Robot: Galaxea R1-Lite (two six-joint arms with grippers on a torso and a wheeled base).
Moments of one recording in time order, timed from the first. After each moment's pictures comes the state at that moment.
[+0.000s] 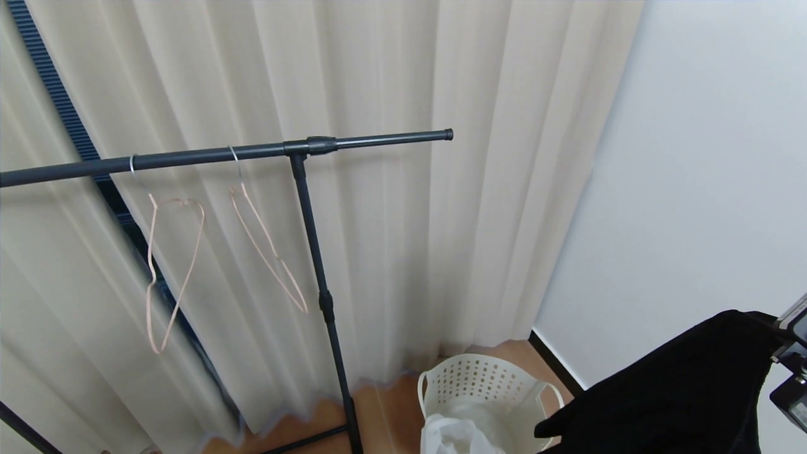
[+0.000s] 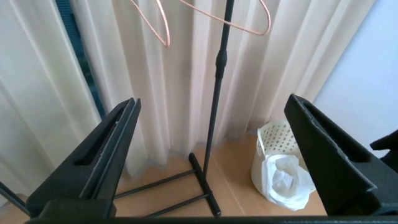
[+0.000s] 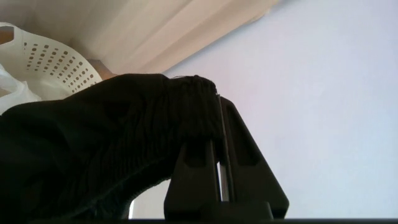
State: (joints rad) left arm -0.01 0.00 -0.04 0.08 -0.05 -0.04; right arm 0.25 0.98 -0.37 -0.31 -0.28 -0.75
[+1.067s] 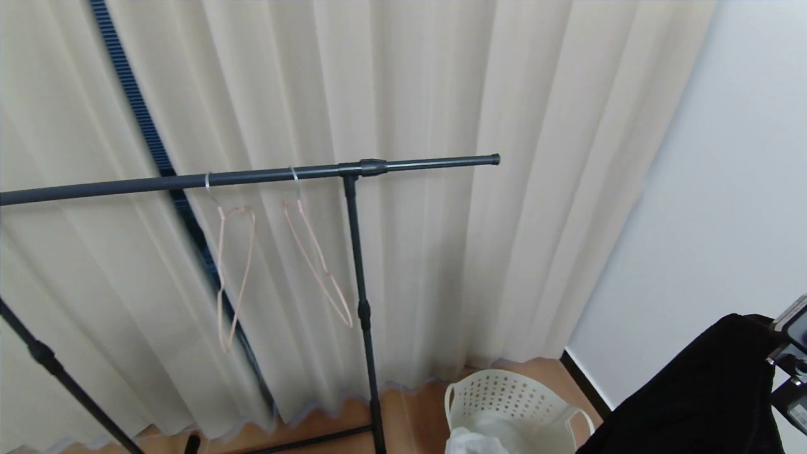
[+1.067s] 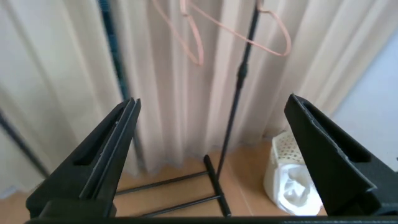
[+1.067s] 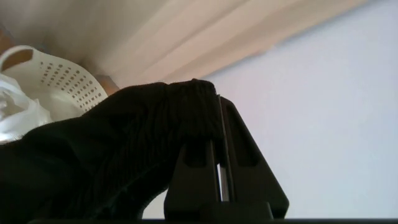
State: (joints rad) left arm -0.01 0.00 -0.04 0.08 -0.05 -0.04; right arm 0.25 0.98 -0.36 -0.31 -0.29 -0.76
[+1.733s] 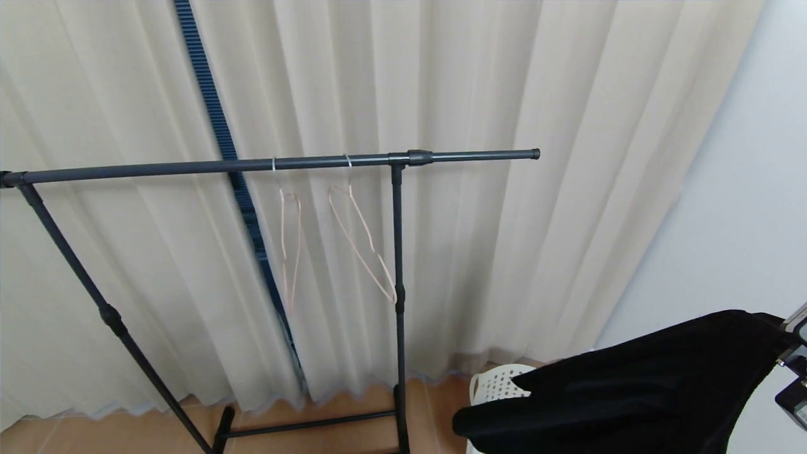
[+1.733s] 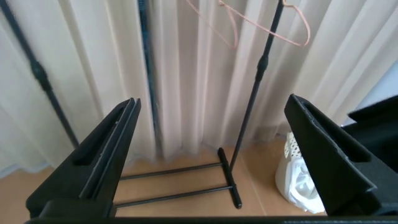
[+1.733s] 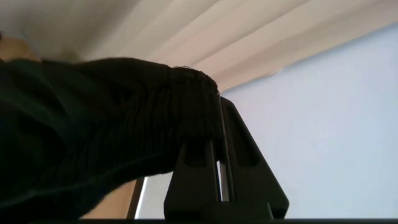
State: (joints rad) left arm -0.01 0.00 -0.04 0.08 -0.05 -0.04; right arm 0.24 0.98 -0.36 -0.31 -0.29 -0.76
